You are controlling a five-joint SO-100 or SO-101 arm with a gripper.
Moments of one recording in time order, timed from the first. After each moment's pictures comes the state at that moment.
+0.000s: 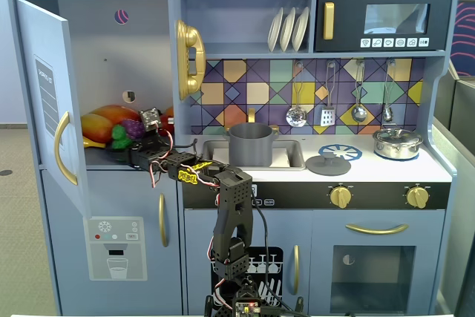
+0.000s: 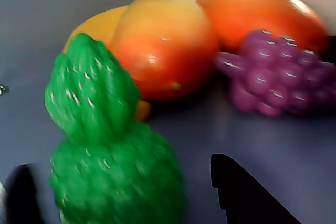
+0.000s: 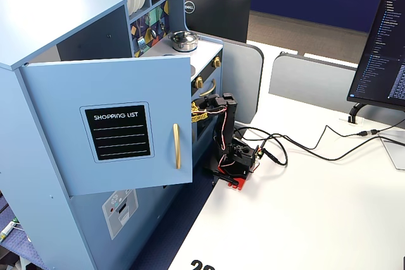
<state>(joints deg) -45.6 96.5 99.8 -9.2 -93.0</state>
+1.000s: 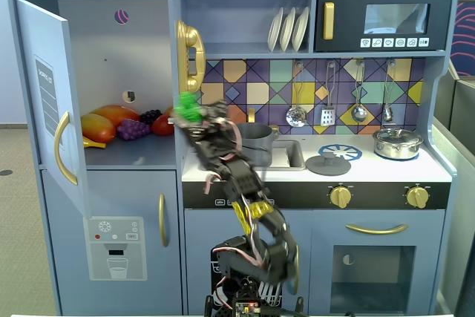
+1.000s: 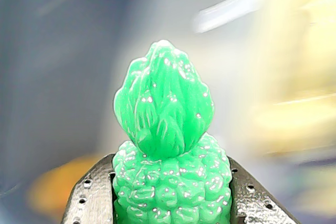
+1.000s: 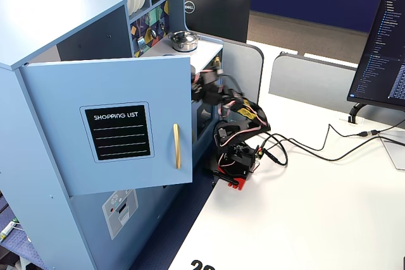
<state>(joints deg) -31.8 170.7 125.2 13.6 -100.9</state>
